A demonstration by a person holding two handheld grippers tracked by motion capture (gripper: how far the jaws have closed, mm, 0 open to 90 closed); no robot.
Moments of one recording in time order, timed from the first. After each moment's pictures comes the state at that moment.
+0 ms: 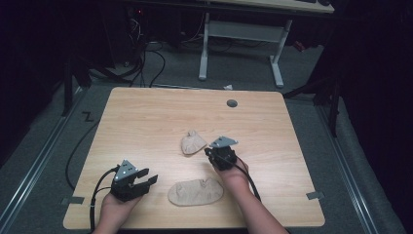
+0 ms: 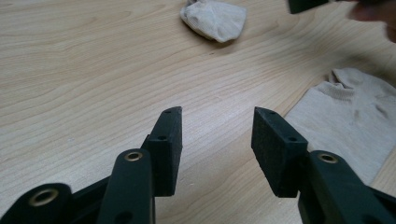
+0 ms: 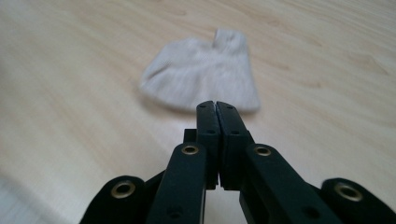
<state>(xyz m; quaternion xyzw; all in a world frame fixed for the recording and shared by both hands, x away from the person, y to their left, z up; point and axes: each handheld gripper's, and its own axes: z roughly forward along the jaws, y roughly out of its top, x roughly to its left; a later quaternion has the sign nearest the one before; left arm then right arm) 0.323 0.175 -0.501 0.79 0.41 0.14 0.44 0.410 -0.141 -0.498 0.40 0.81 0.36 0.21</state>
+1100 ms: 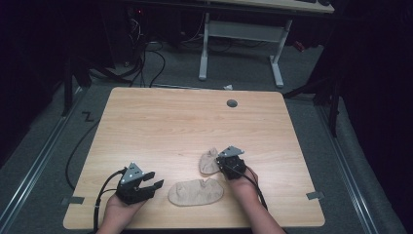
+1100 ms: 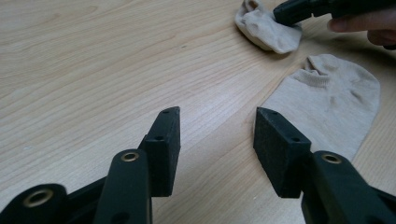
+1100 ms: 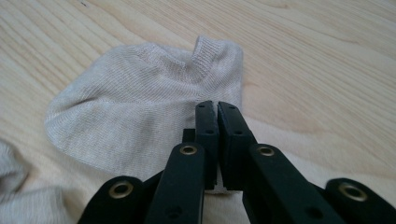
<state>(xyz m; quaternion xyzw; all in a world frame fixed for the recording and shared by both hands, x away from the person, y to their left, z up) 0.318 0.160 -0.504 0.81 0.38 0.12 0.44 0.378 -0.176 -0.524 0.43 0.82 0.30 0.24</state>
